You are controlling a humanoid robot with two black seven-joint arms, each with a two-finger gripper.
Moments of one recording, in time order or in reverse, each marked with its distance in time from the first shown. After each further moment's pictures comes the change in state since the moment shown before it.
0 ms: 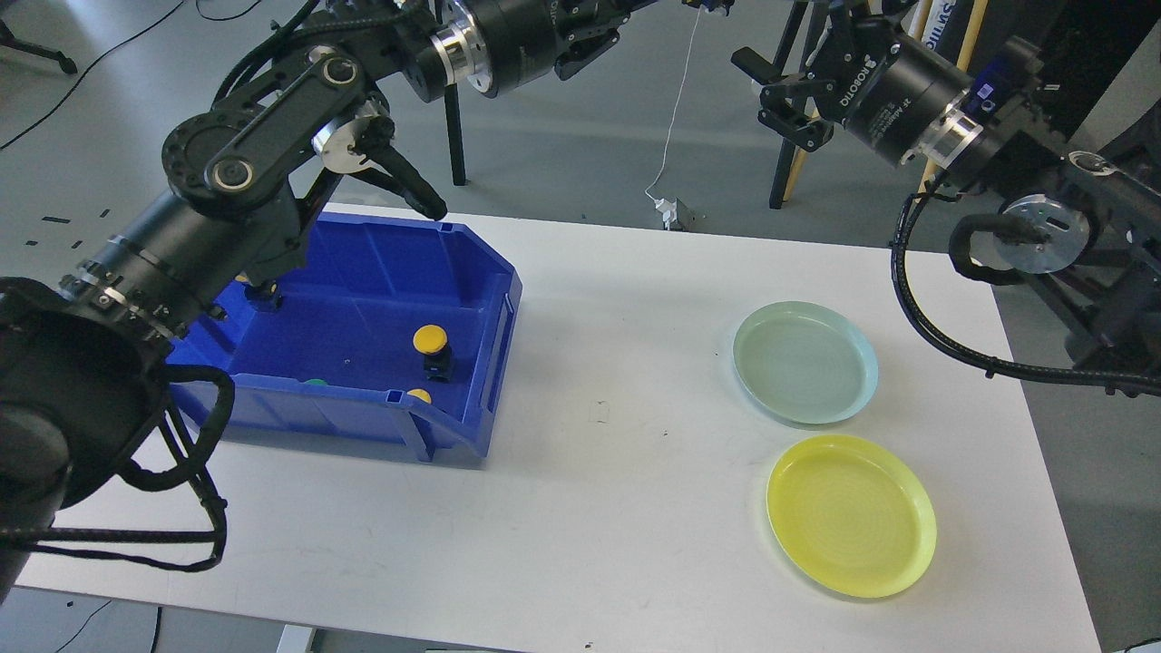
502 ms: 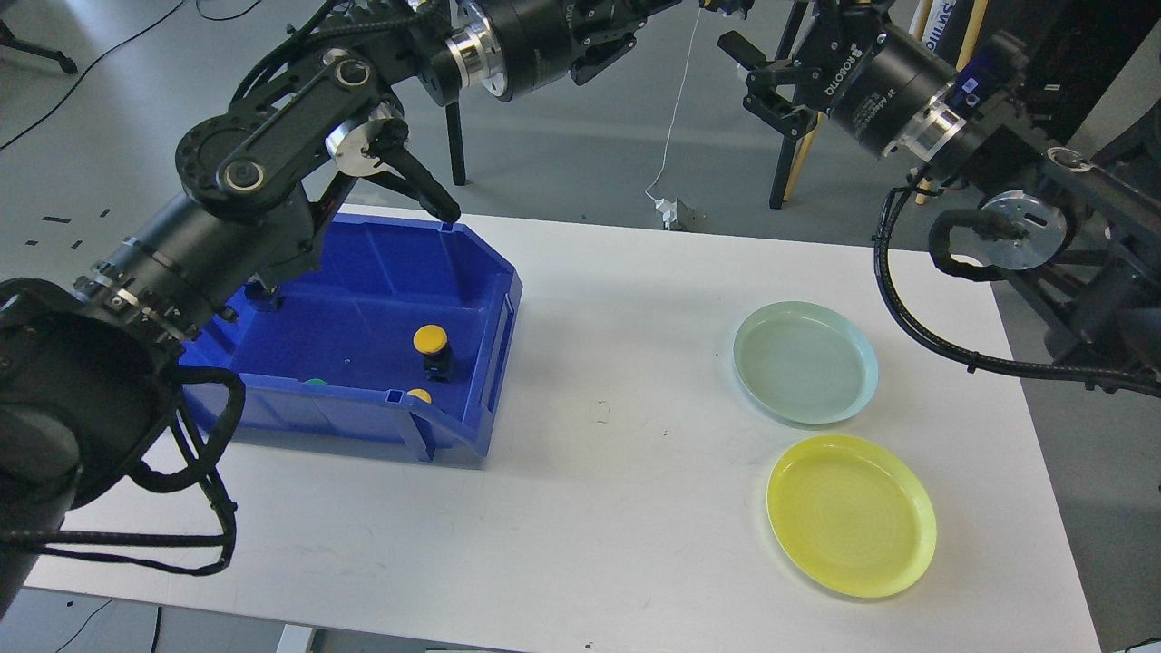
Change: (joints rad) left arm -0.002 -0.010 0.001 0.000 -0.022 0.000 0.007; right arm 0.010 0.035 0.005 -0.004 -0.002 -0.040 0.036
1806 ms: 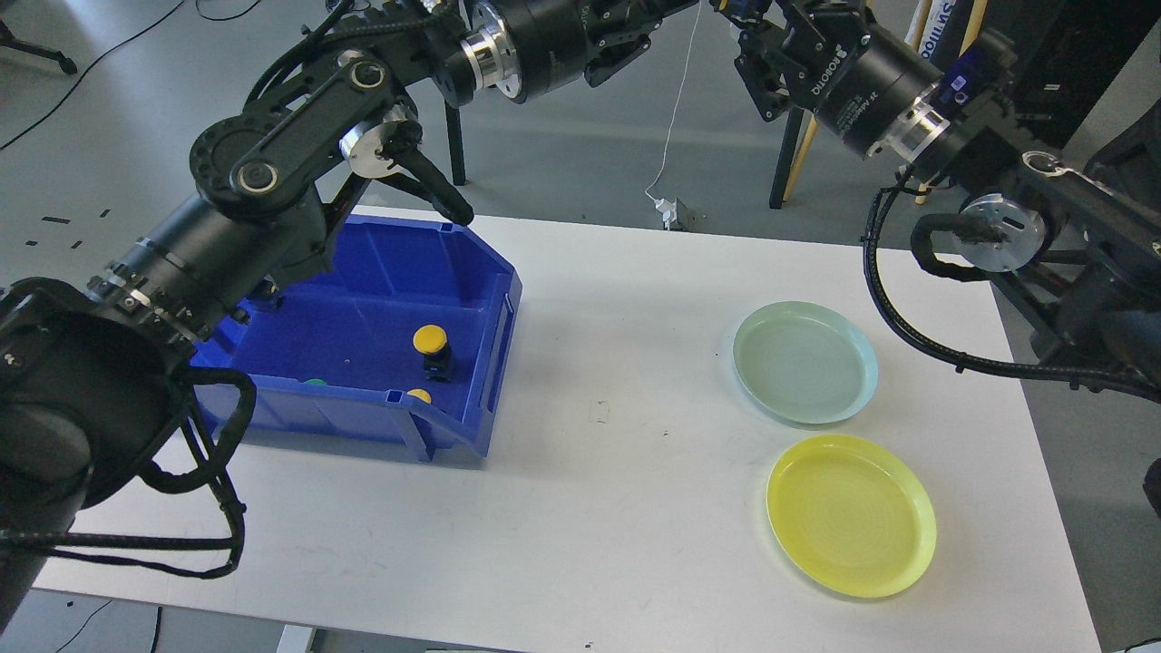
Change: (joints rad) left arm -0.004 -0.023 0.000 0.000 0.001 0.000 0.000; right arm 0.002 0.023 -0.003 -0.001 -0.059 -0.023 0.018
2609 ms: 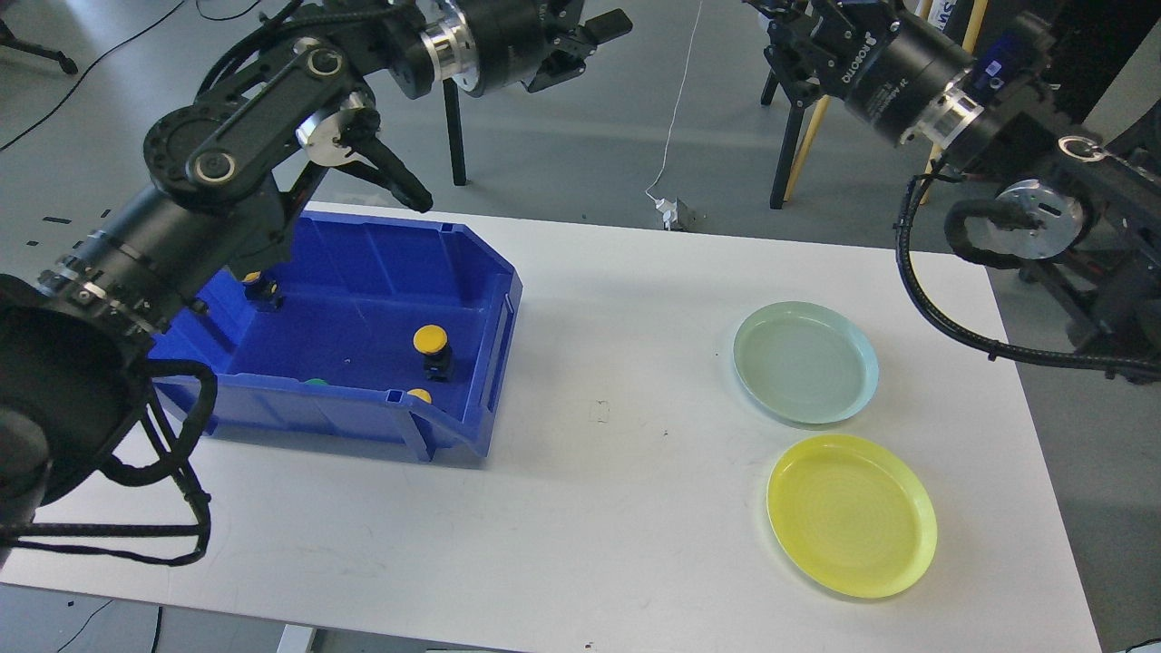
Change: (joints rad) left arm 0.005 0.117 0.003 -0.001 0.007 0.000 0.054; right arm 0.020 -0.096 -0.009 -0.030 0.000 -0.002 -0.028
